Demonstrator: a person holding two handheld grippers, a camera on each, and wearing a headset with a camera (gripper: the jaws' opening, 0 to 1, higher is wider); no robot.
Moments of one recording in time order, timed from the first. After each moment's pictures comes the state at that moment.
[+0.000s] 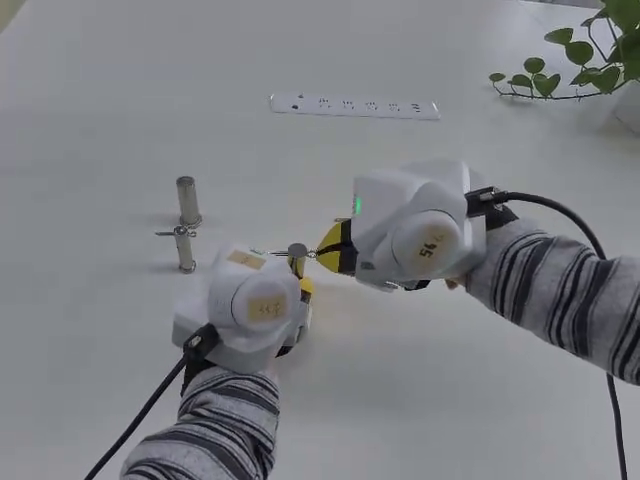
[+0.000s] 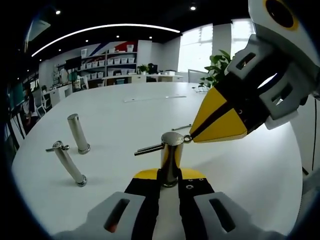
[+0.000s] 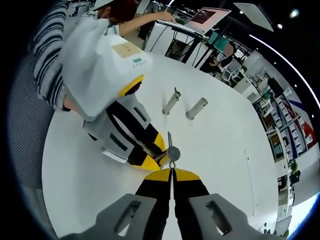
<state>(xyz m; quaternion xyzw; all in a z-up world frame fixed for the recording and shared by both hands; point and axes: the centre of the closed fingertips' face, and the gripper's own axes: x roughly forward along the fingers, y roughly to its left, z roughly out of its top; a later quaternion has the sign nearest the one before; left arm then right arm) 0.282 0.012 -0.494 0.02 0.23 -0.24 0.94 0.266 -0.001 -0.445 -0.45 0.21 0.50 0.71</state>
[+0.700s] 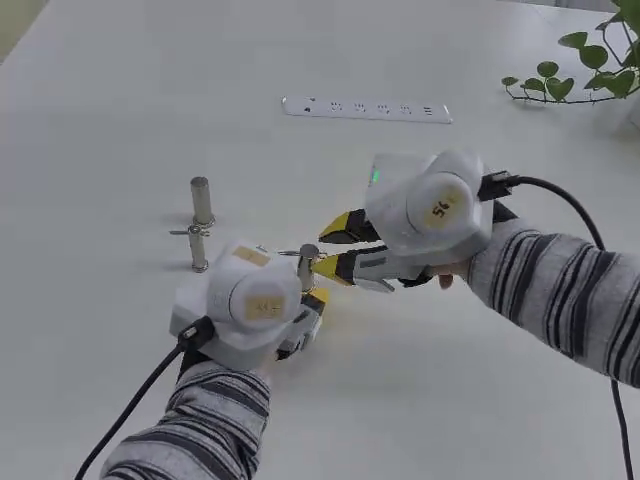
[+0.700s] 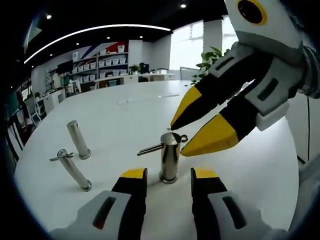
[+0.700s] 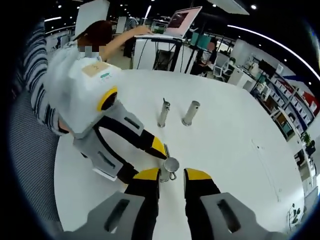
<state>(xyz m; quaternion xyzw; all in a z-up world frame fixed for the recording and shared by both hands) 0.273 0.015 -0.485 0.04 0.23 -0.28 0.93 0.270 0.014 -0.442 -0.31 0.26 0.51 0.76</state>
